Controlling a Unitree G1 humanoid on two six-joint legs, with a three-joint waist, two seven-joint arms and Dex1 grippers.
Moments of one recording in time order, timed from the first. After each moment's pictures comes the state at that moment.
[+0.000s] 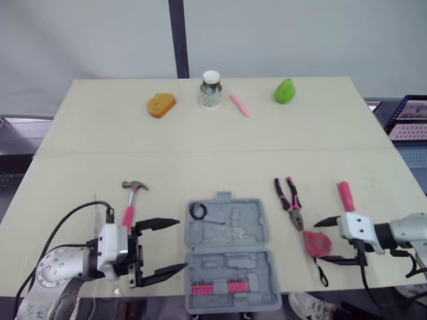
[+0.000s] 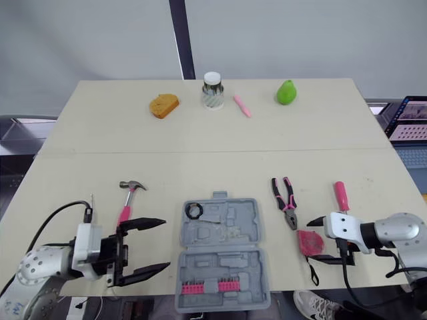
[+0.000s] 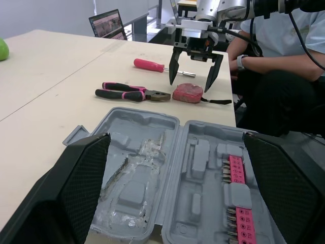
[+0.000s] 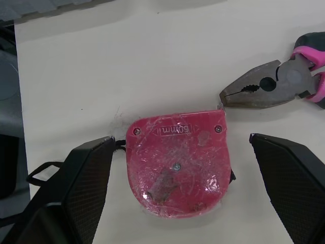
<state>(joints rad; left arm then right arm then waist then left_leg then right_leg) 0.30 0.65 0.16 -0.47 -0.56 0.03 -1.08 -0.08 -0.99 0.00 0.30 0.14 -0.26 1.38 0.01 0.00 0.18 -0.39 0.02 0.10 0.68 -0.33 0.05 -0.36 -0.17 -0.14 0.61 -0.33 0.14</state>
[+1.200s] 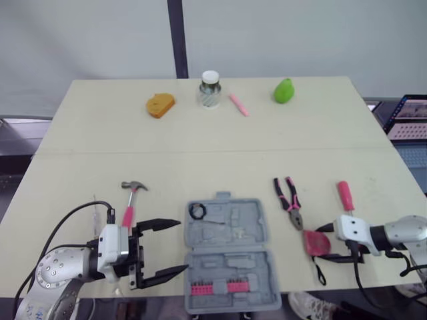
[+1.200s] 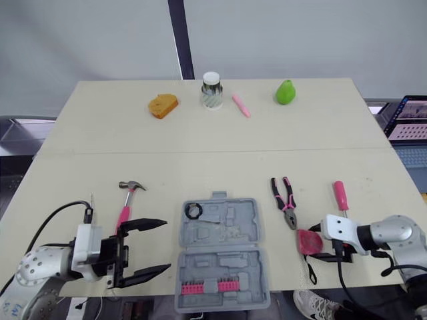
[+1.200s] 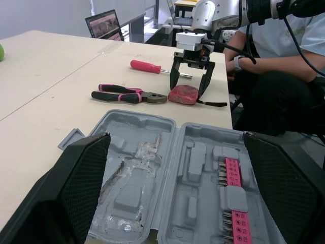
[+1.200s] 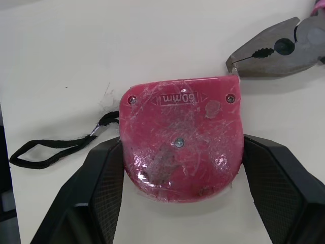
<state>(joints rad) 0.30 0.65 0.16 -0.50 -0.56 0.05 -1.08 -0.13 -0.95 0.04 0.39 0.08 -0.29 1.35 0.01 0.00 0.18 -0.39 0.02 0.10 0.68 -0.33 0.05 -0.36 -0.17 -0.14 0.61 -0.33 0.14</state>
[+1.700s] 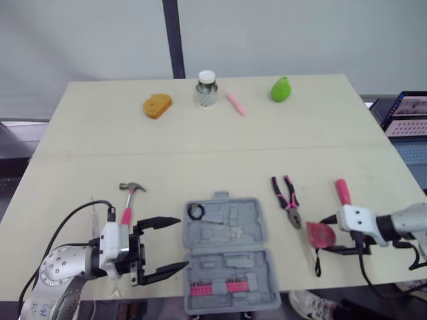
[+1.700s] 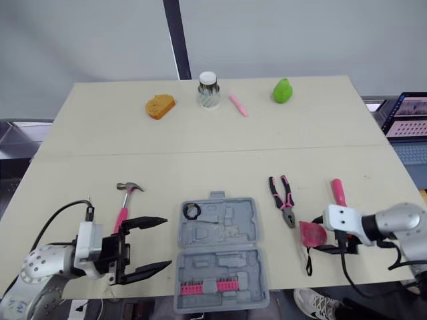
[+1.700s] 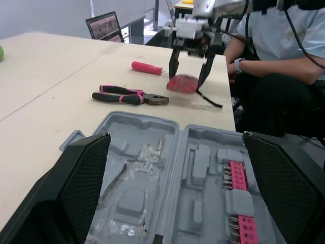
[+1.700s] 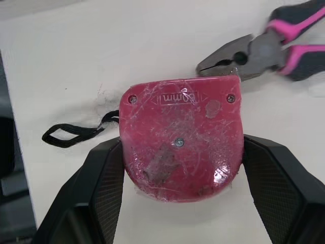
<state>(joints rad) 0.28 0.61 0.14 -0.44 -0.55 0.02 -1.08 -0.15 -1.13 0.02 0.08 0.11 0.02 1.36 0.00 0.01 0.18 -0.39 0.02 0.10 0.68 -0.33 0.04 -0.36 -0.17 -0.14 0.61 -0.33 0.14</state>
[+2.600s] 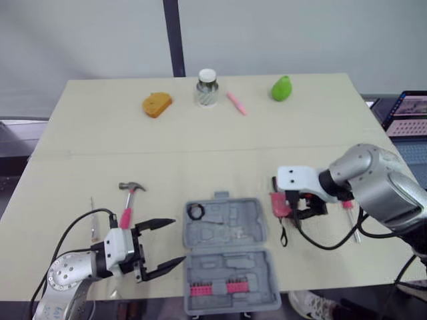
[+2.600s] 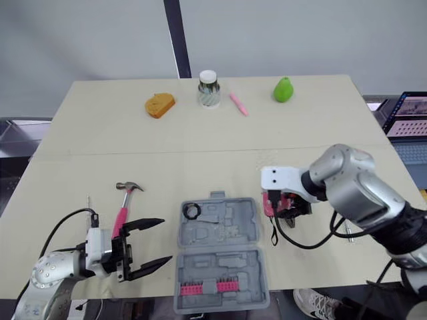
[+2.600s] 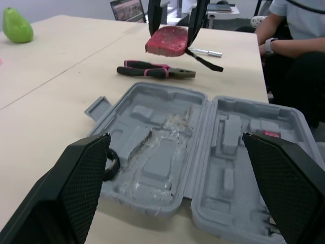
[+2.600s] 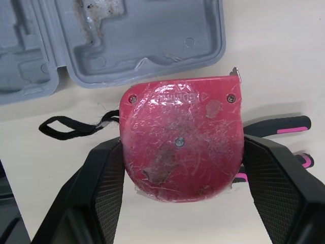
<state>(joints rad) 0.28 0.56 0.11 -0.25 -0.43 -0.18 -1.06 -0.80 -1.01 0.58 -0.35 -0.09 0.92 1.38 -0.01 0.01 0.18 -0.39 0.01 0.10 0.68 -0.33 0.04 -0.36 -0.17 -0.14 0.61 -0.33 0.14</state>
